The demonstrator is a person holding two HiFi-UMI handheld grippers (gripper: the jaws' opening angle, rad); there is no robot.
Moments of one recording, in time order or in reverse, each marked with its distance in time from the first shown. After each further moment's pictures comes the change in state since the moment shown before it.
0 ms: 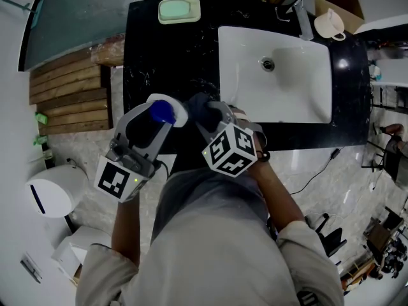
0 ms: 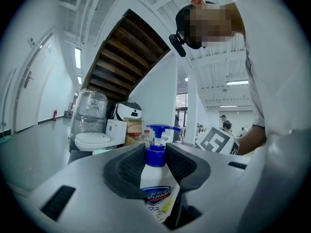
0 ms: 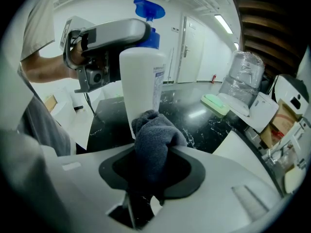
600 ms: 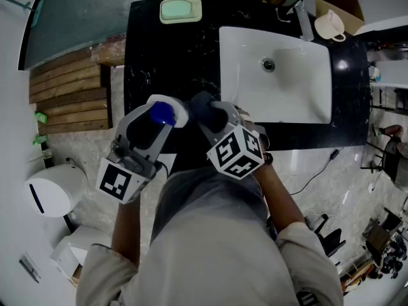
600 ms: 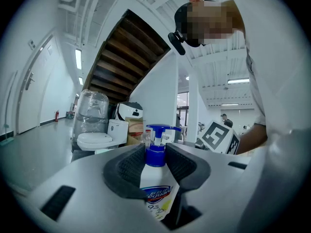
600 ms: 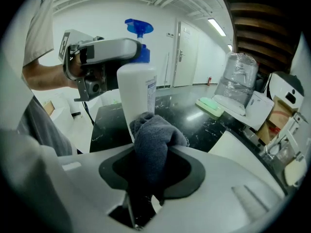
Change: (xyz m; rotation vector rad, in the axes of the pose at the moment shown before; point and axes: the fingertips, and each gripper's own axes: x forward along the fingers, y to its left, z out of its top) left arm -0.004 0.000 -0.003 0.005 0.009 0.024; right arm -0.013 -0.006 0.006 0.046 -0.062 -0.024
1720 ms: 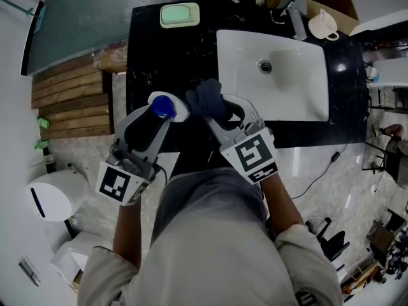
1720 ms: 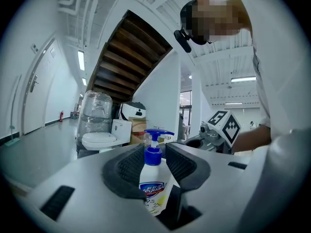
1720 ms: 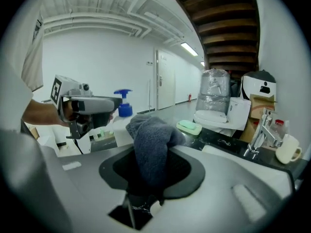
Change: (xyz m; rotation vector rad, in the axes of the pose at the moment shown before) left arm -0.016 -0.005 0.010 -0.005 -0.006 0.057; right arm -0.064 -0.027 0.046 0.192 -0.310 -0.139
